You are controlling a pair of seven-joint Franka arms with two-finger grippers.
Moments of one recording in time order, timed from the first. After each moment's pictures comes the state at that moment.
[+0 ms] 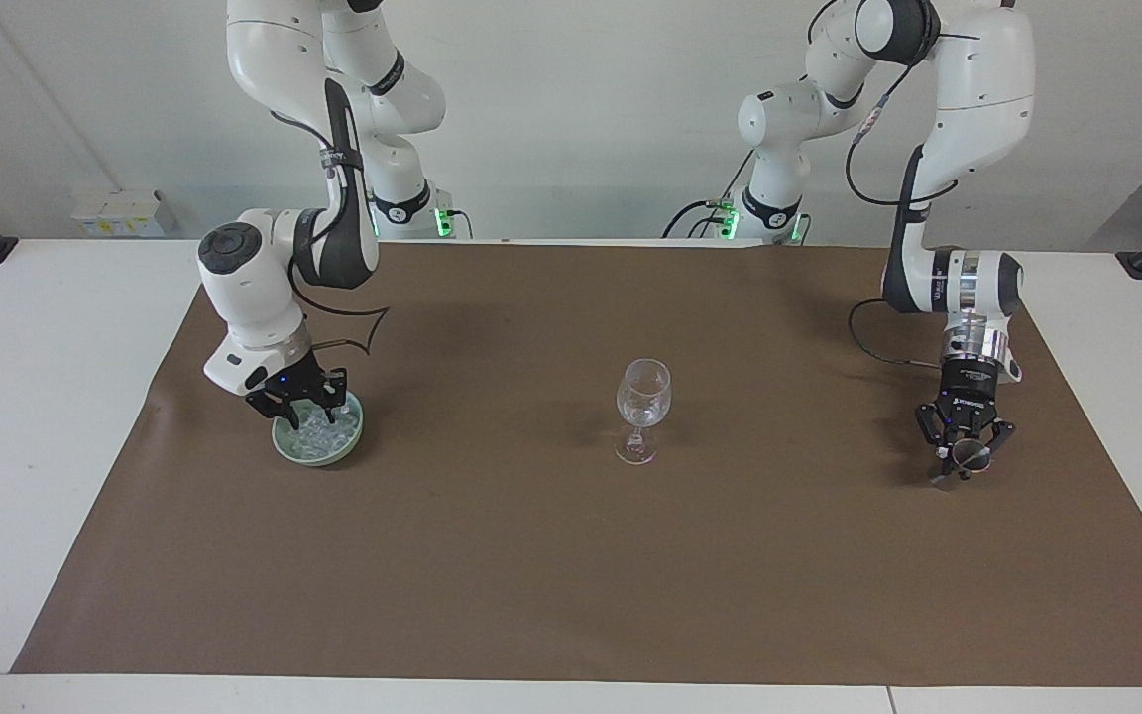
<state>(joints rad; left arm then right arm) 0.24 0.33 0.06 -2.21 -2.19 2.28 -0.35 0.03 0.18 -0.09 -2.14 -0.02 2.41 -0.28</state>
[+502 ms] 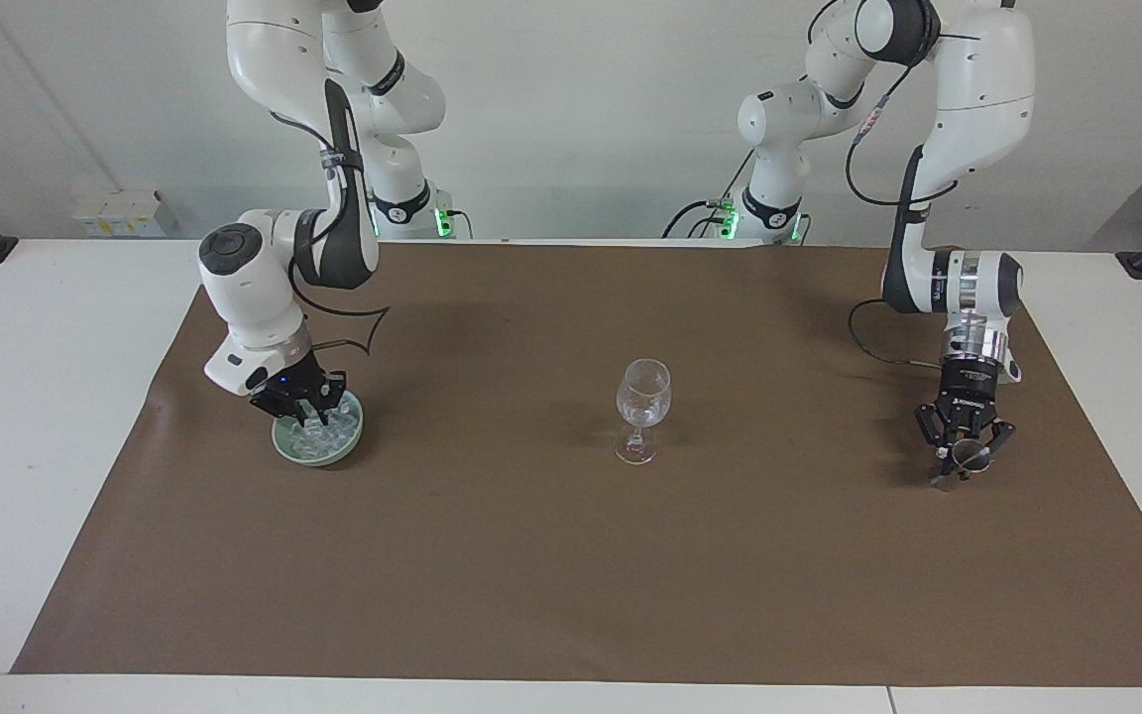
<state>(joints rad) 0.24 0.33 0.06 -2.21 -2.19 2.27 -0.35 0.03 0.18 -0.09 -2.14 -0.02 2.41 -0.28</state>
